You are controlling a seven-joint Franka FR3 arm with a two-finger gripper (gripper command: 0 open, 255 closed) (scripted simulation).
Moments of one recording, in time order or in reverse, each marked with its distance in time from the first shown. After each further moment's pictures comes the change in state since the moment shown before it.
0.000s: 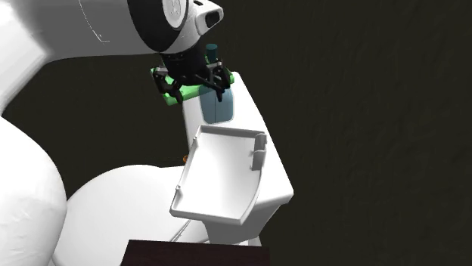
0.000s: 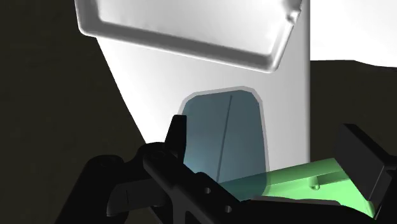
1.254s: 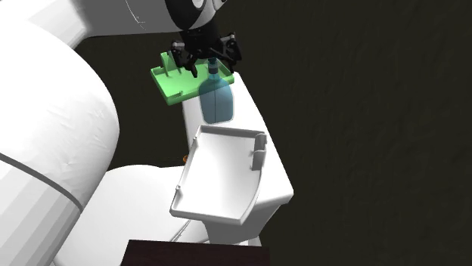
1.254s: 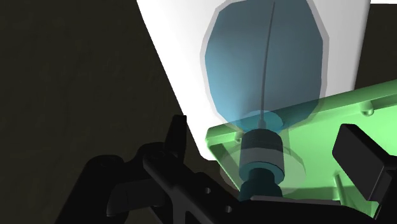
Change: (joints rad) arm -0.009 0.164 -0.023 0.148 -0.017 0.143 -0.039
